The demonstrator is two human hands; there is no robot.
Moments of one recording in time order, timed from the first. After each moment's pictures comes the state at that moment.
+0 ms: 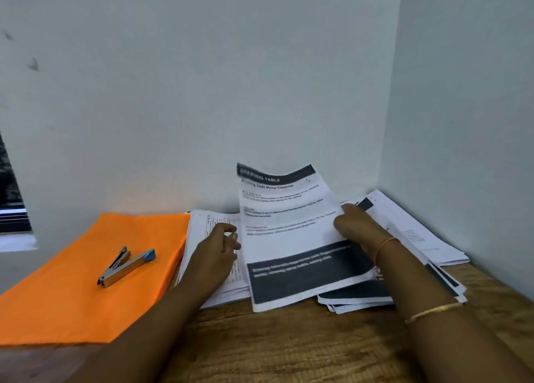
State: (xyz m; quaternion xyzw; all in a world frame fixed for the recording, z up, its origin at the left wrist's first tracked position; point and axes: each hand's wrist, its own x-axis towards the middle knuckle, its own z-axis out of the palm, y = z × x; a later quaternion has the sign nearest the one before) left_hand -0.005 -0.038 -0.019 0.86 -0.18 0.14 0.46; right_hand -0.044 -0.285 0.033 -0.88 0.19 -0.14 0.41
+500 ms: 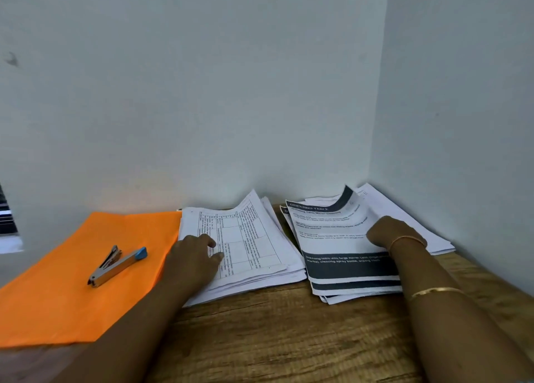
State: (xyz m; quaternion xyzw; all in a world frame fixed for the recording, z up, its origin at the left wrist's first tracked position) left_hand 0.012 -0.020 -0.028 0.97 -0.10 0.14 0.19; right_hand -0.065 -0.351 0.008 -0.89 0.41 -0.07 0.19
